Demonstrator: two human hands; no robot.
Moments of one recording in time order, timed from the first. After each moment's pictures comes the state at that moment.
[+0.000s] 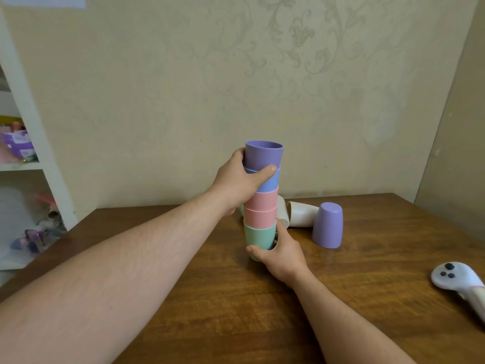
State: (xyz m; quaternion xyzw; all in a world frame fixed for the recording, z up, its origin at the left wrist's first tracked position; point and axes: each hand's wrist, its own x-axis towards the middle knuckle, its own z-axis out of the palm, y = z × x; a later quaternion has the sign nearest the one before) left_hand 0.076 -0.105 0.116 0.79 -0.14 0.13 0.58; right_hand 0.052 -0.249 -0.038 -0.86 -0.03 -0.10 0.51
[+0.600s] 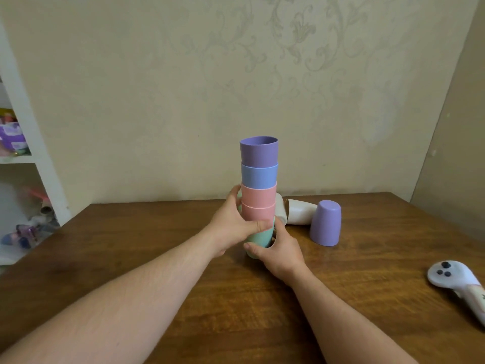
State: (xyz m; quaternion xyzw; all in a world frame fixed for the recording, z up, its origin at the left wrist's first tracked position) left_hand 0.080 -0.088 0.021 0.80 -0.12 0.02 0.59; right_hand 0.049 -0.249 -0.036 -0.86 -0.03 -0.09 0.51
